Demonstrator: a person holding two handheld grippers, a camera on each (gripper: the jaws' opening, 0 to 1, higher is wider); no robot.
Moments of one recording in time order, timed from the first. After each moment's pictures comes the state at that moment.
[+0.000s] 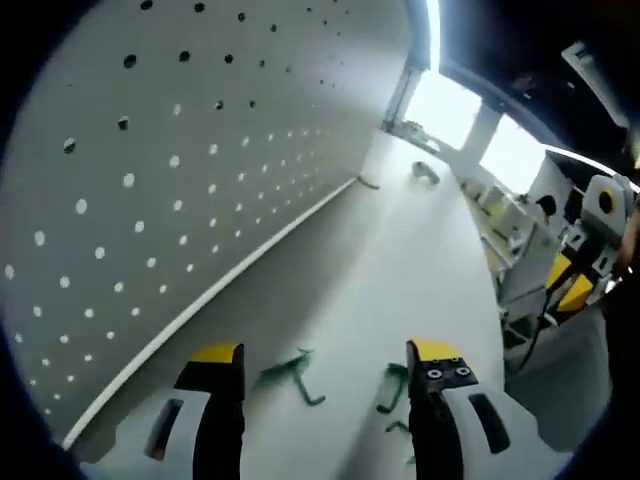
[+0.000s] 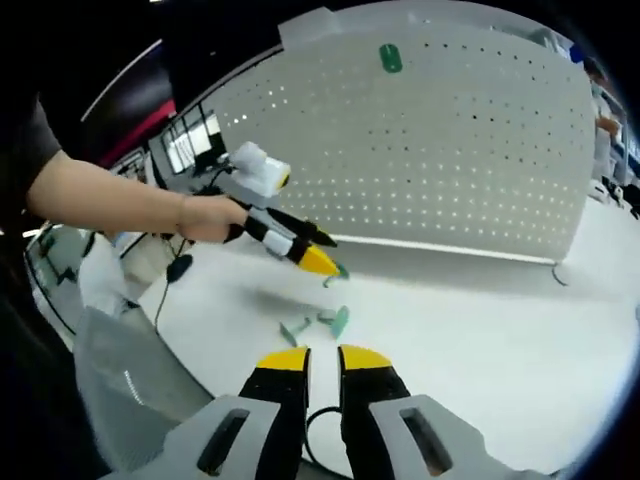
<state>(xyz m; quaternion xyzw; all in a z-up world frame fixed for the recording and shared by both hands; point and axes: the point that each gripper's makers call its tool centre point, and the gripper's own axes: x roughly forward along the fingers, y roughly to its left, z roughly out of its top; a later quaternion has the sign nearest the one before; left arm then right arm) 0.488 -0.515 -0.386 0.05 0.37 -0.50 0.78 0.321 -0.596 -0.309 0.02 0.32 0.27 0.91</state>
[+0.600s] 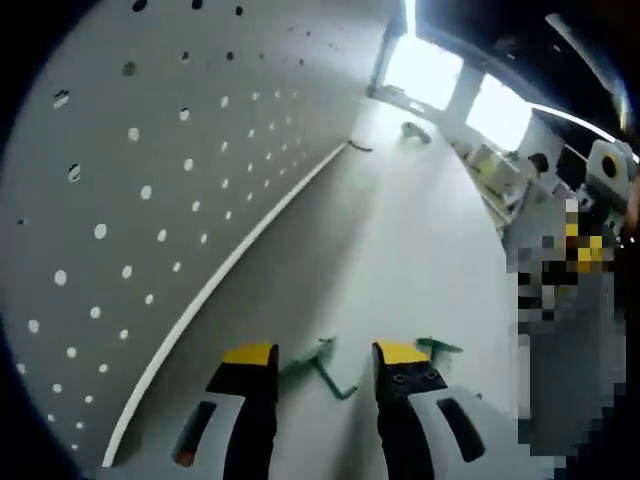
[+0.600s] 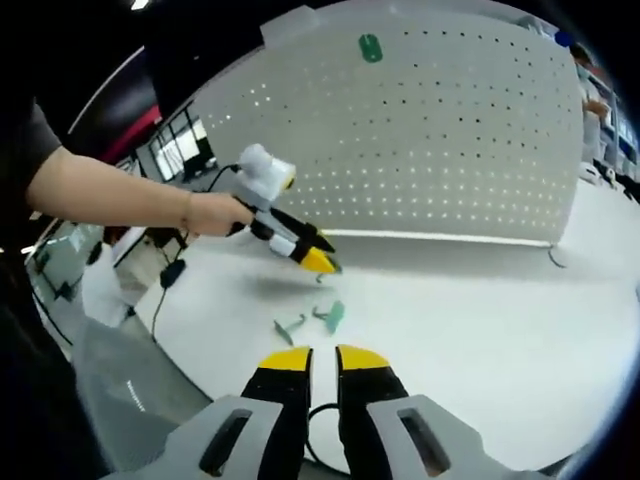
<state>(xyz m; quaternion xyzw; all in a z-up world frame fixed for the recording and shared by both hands) 0.490 -0.510 -0.412 0.14 0.40 -0.52 0.74 0.322 -0.599 -0.316 0.04 0.33 0.25 0.91</state>
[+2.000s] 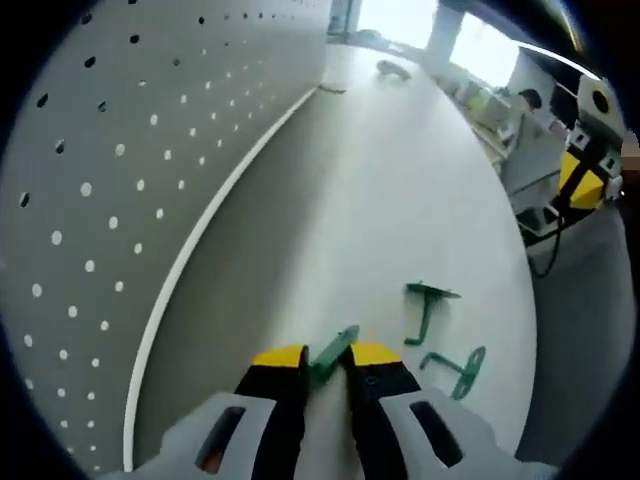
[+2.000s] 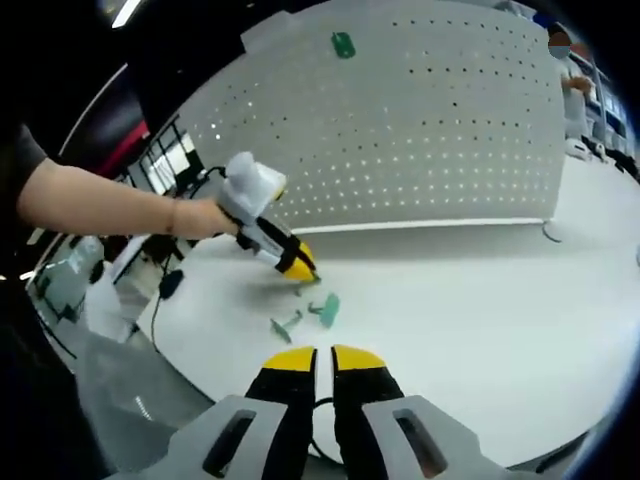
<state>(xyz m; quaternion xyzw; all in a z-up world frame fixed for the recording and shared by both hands) 0.466 -0.495 -0.427 0.25 0.43 -0.52 0.69 0.317 -0.608 -0.324 0.08 0.33 0.23 0.91</state>
